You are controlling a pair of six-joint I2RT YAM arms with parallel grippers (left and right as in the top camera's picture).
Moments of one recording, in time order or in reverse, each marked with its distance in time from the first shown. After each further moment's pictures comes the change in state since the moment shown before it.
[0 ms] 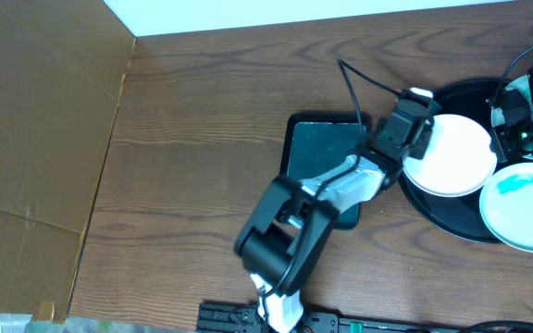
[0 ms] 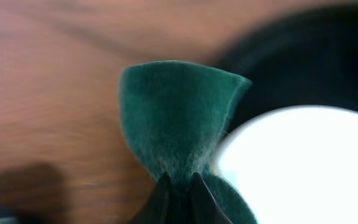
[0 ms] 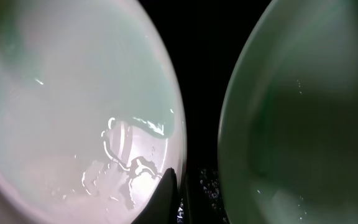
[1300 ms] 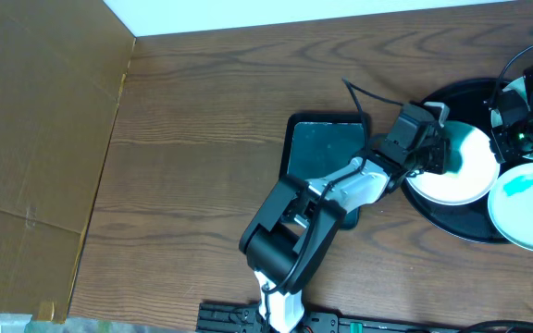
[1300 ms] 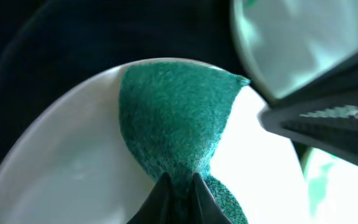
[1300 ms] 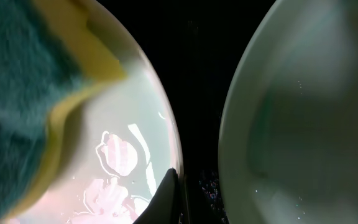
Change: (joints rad) left arm -0.031 0.053 -0.004 -0.024 0.446 -0.309; right arm 0.019 0.000 0.000 0.002 0.030 -0.004
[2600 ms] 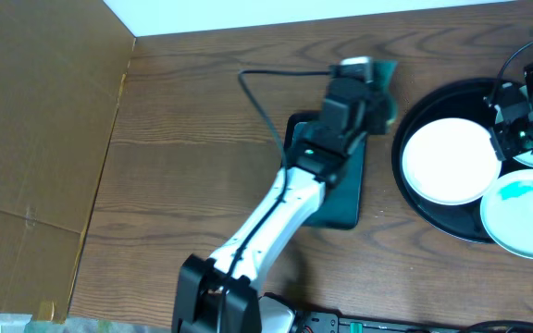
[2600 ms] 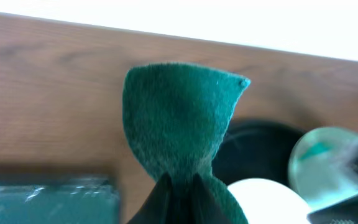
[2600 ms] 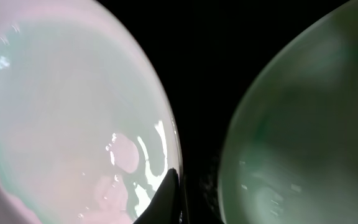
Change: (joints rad) left arm 0.199 -0.458 -0.006 -0.255 -0.298 0.067; right arm 0.016 -0.082 -0.002 -0.014 0.032 0.003
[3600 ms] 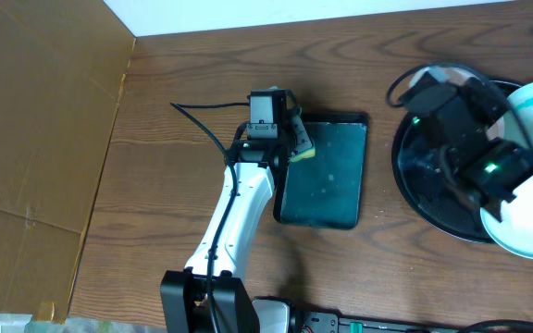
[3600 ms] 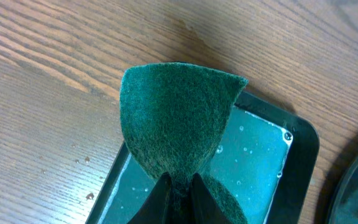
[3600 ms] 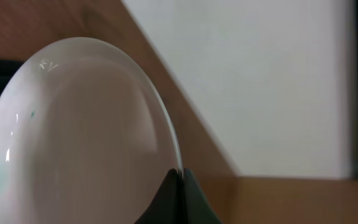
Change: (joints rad) left arm 0.353 -0.029 0.000 -0.404 0.004 -0.007; right arm 0.572 -0.332 0.000 0.290 1.117 -0.433
